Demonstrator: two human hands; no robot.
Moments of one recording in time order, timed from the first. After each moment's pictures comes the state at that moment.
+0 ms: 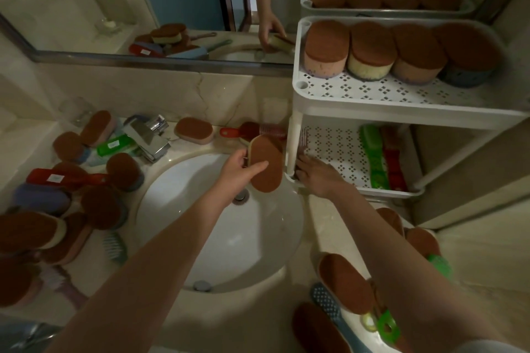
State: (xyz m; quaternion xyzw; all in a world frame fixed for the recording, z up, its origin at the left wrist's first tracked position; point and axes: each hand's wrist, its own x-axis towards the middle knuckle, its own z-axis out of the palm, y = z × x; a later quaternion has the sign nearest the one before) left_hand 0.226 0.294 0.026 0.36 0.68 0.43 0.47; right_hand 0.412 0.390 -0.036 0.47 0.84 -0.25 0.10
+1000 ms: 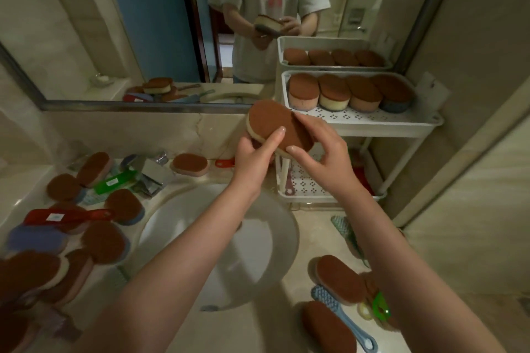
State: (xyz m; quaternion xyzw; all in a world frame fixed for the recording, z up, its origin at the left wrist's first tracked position) left_hand 0.266 0.250 0.159 0.35 0.48 0.66 0.47; right_hand 0.409 0.282 0.153 0.35 0.80 -0.15 -0.47
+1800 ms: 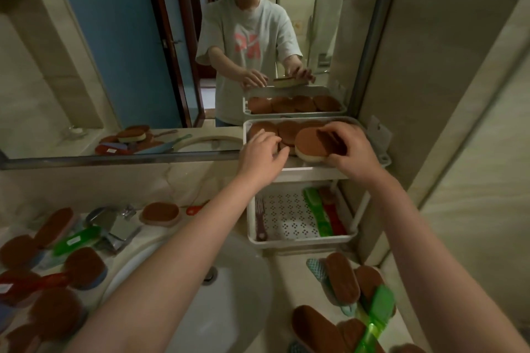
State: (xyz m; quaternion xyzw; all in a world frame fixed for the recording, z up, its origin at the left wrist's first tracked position) left_hand 0.321 0.347 0.201 0.72 0.60 0.33 0.06; right_hand 0.527 0.359 0.216 0.52 0.78 -0.10 -0.34
